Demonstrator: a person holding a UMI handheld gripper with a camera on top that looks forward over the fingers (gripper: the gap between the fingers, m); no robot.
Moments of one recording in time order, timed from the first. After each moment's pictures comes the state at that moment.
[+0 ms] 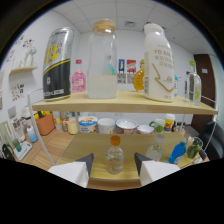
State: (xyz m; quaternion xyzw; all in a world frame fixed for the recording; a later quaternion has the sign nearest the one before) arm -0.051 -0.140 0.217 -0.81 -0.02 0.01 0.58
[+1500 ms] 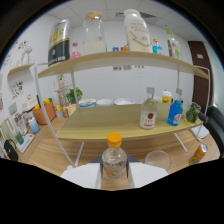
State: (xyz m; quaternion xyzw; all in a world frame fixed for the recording) arm -0.047 -0.205 0.141 -0.85 0.02 0.04 0.53
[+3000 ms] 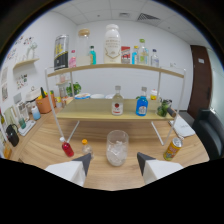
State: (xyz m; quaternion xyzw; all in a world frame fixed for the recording) arm 0.031 -0.311 0.157 -0.86 -0.01 0.01 0.51
